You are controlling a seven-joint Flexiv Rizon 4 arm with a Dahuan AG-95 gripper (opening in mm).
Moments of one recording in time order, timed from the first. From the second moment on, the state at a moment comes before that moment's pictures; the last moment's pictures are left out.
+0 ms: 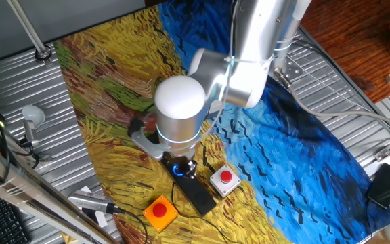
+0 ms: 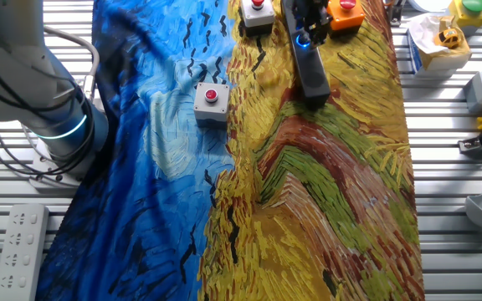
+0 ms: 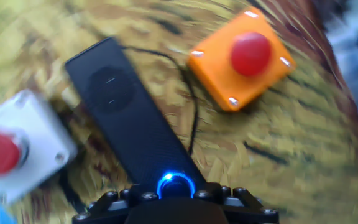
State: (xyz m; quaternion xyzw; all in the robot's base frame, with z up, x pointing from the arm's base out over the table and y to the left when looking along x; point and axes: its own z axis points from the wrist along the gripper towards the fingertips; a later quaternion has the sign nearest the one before) arm 0.514 0.249 0.067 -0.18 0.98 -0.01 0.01
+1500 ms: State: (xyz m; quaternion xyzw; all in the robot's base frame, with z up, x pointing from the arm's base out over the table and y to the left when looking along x) arm 0.511 0.250 0.065 -0.12 0.99 0.01 0.00
